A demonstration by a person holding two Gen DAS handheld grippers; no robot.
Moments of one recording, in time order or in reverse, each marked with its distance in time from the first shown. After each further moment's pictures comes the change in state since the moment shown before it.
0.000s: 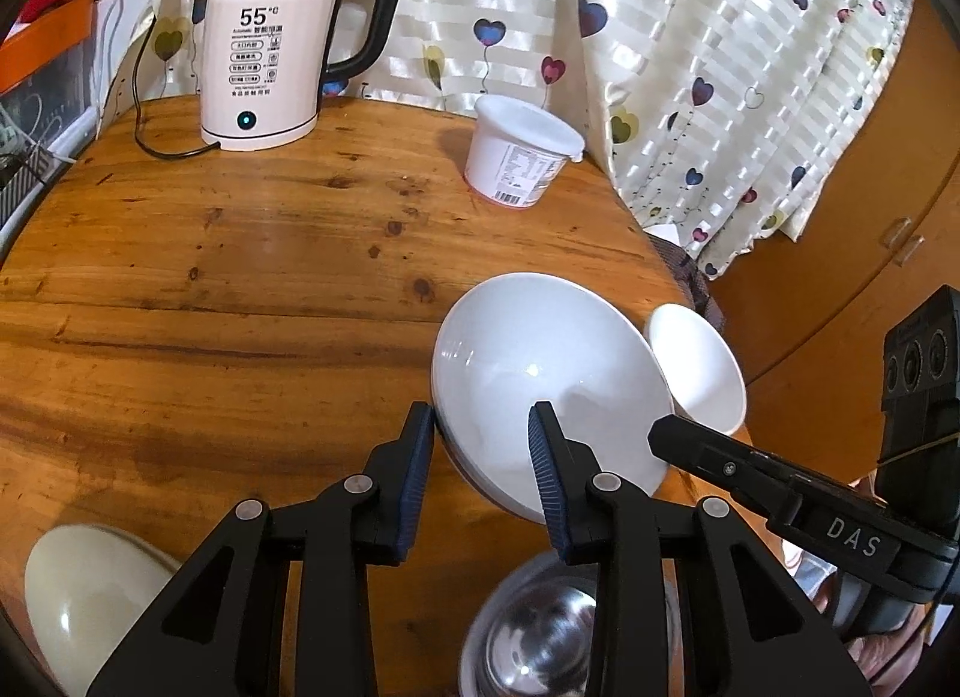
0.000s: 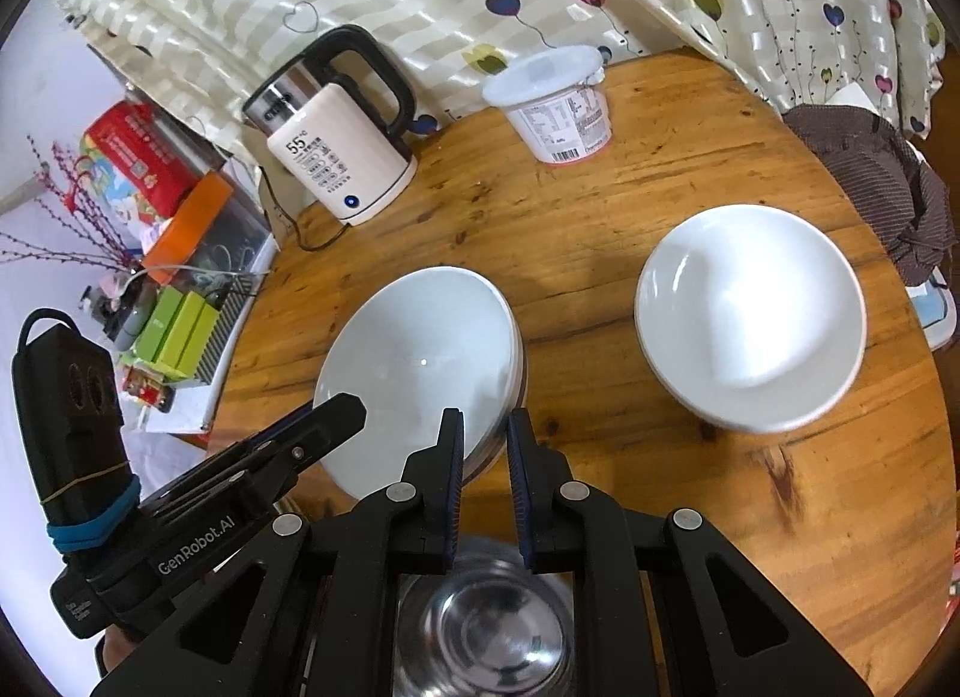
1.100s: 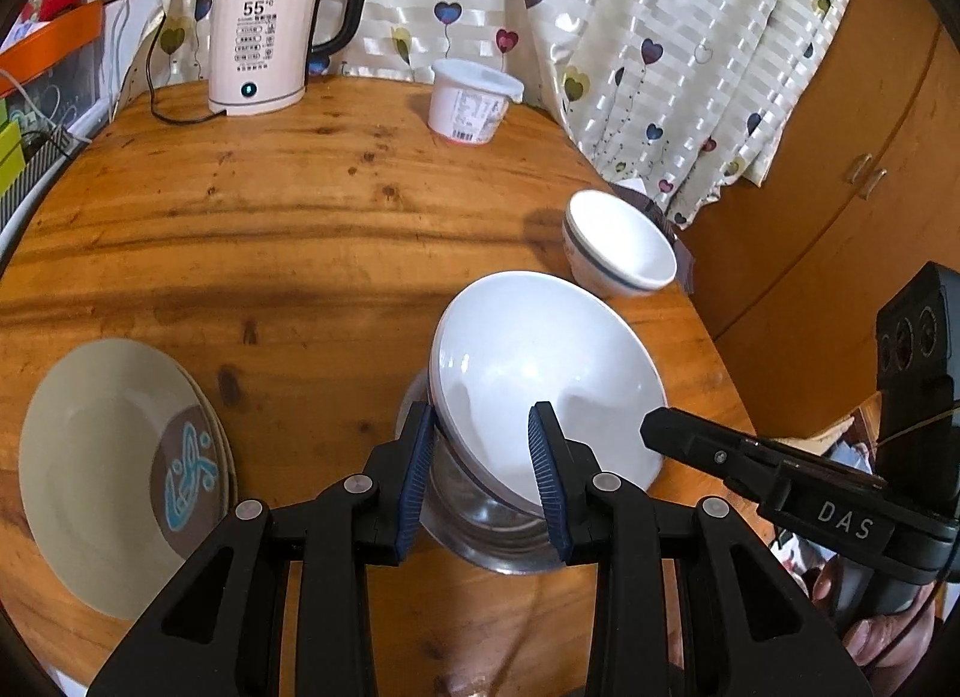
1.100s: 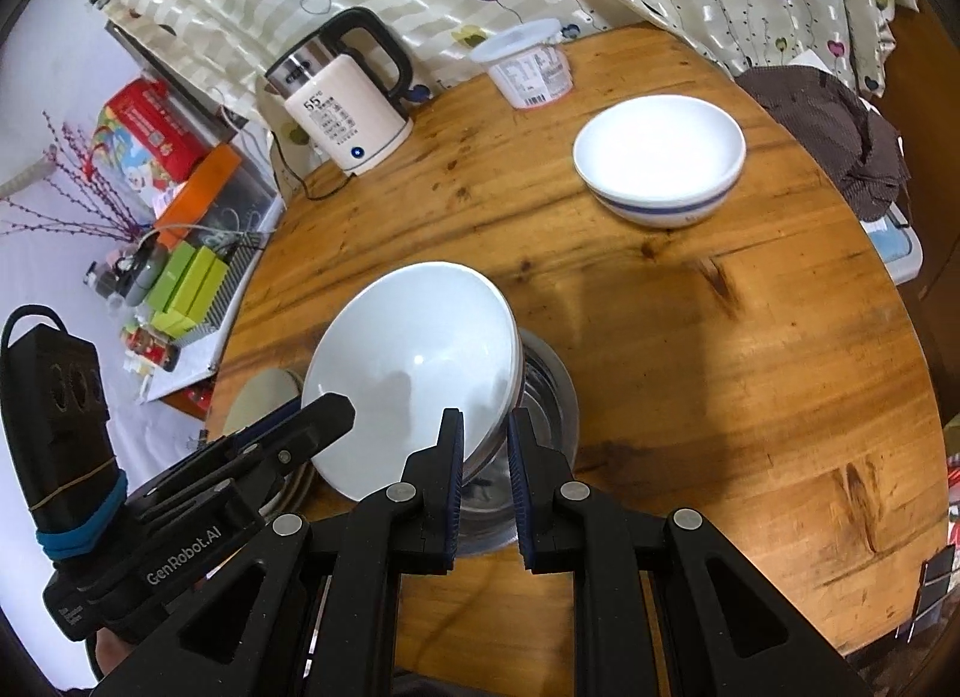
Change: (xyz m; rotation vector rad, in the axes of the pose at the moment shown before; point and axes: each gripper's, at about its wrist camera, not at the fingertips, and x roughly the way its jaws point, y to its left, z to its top) left arm -0.052 -0.031 -0.092 0.056 0.033 -0.008; right arm -0.061 -0.004 -0.097 0.020 0.023 -0.027
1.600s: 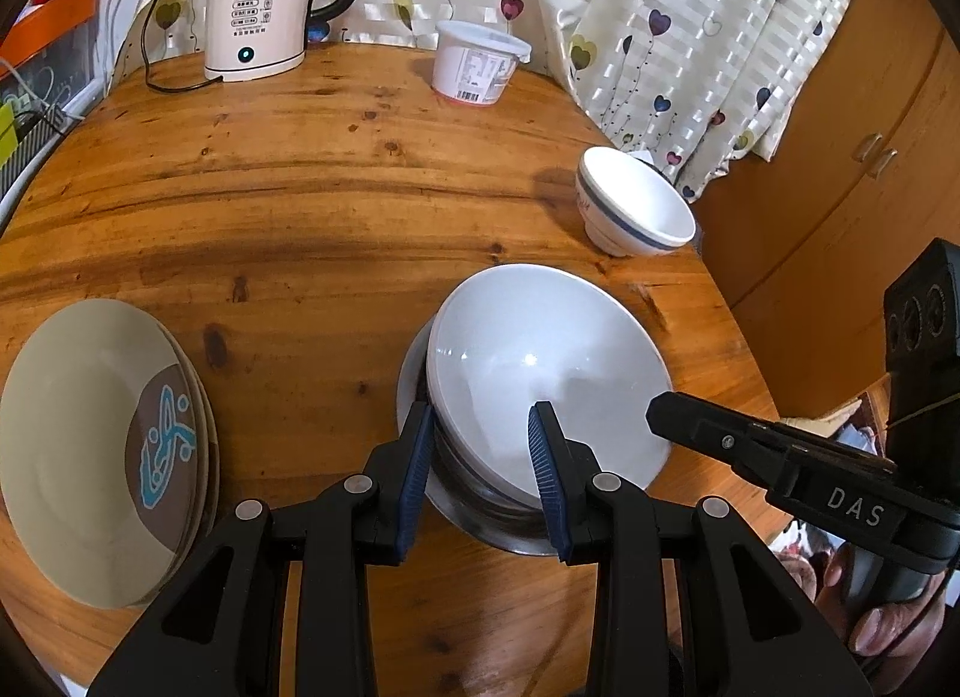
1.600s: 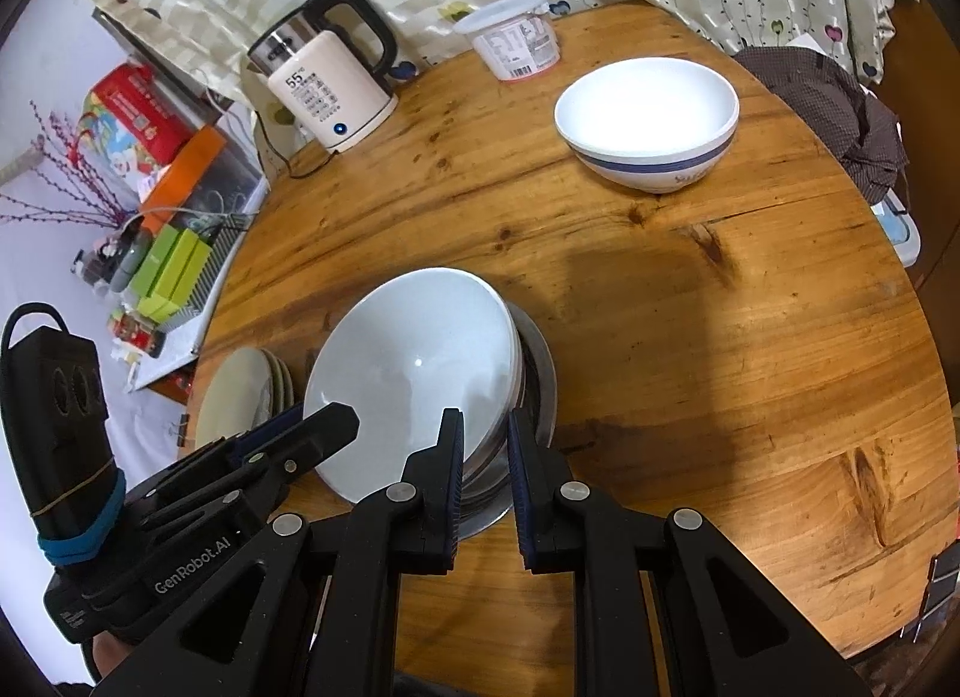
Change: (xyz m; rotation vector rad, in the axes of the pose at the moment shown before) left arm 0.019 0.003 -0.015 0.002 0.055 0.012; right arm 0.016 -0.007 -0.008 -0.002 0.042 -0.022
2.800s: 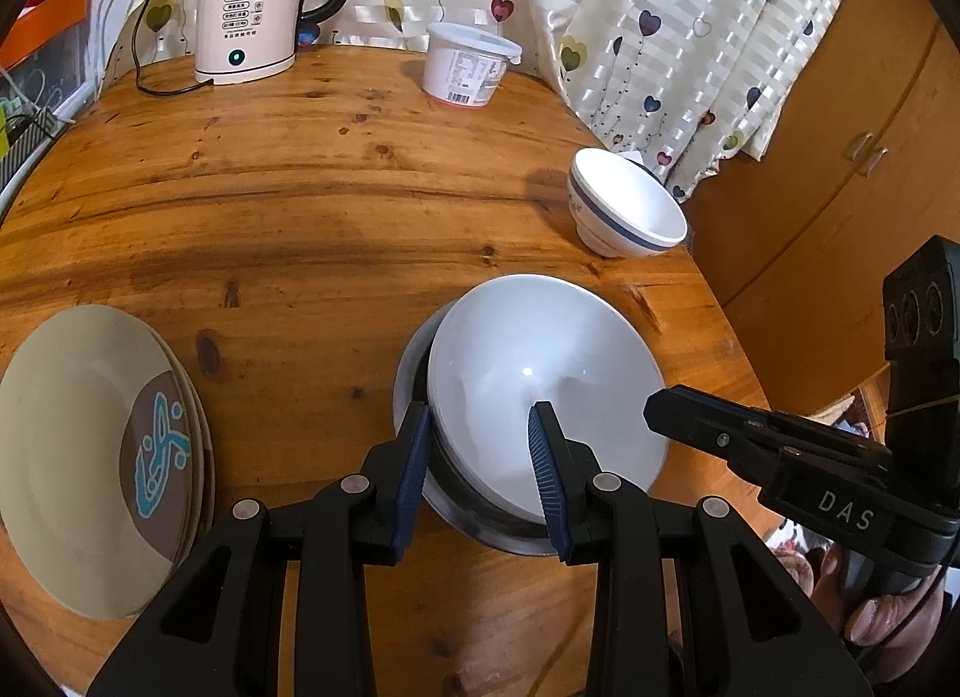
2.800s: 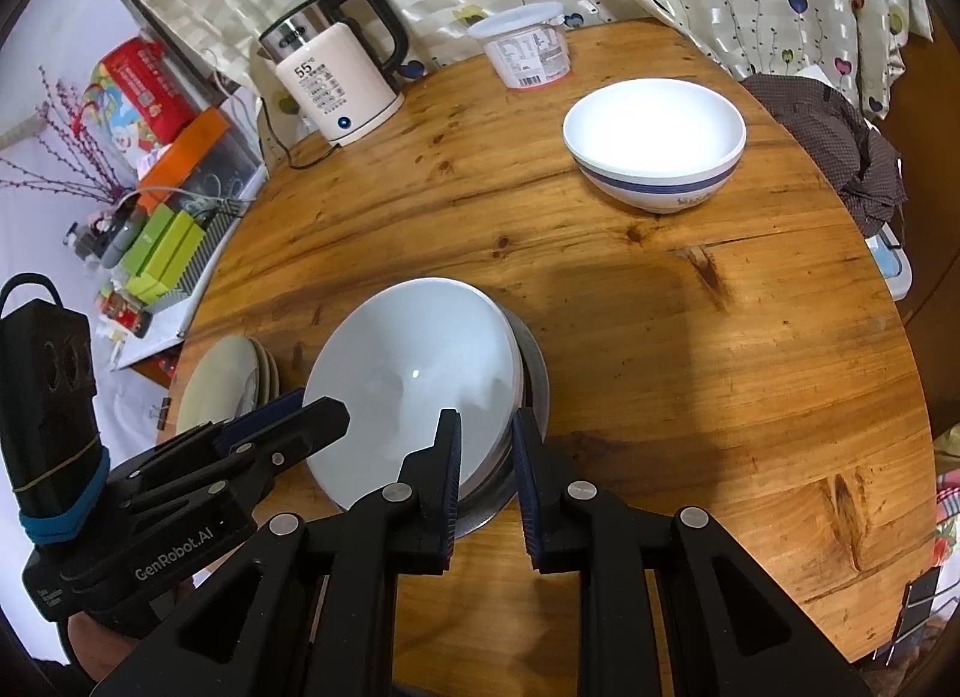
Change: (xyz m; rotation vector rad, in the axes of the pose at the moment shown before) left arm -0.001 0.000 0.001 0.010 -0.006 -0.024; right arm 0.000 0.005 0.001 -0.070 -0.012 -0.039
